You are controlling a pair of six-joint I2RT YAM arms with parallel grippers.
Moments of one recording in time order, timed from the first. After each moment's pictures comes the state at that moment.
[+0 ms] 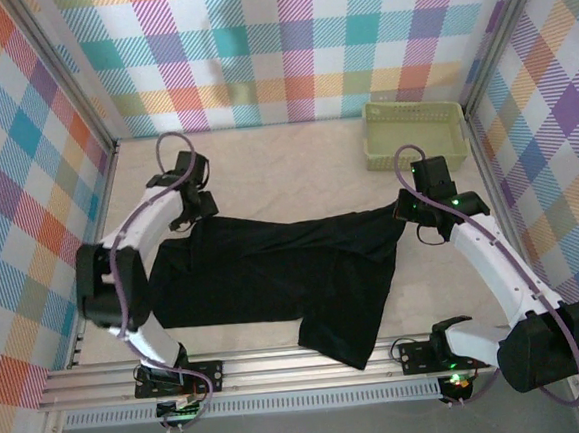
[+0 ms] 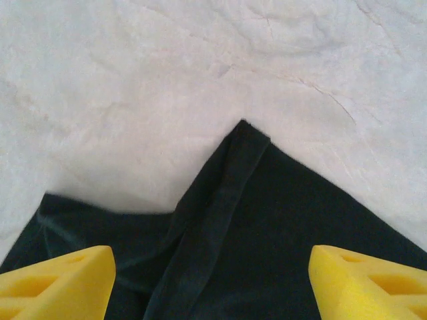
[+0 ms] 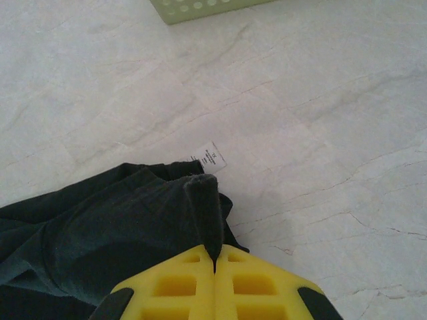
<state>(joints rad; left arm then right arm) -0.21 1.72 1.32 -0.82 -0.29 -0.53 0.22 1.15 0.98 -0.75 0.10 0.43</state>
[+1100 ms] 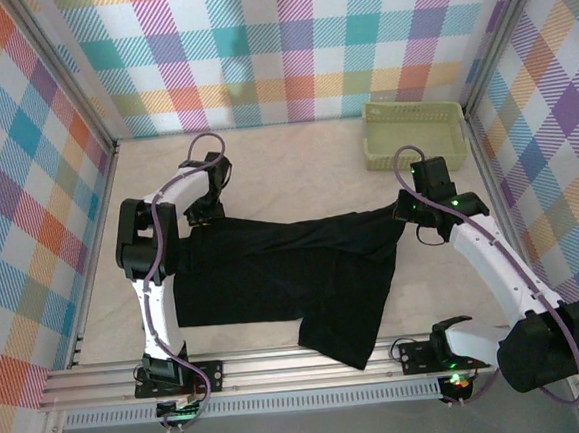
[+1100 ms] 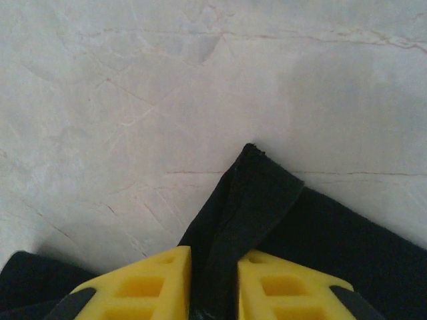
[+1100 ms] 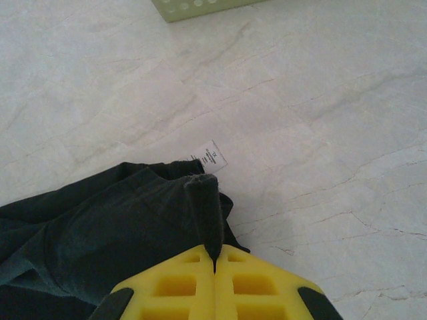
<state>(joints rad) -0.24 2.09 1.57 -1.00 -0.41 -0.46 0.22 1.15 0.98 -0.74 0.10 0.43</state>
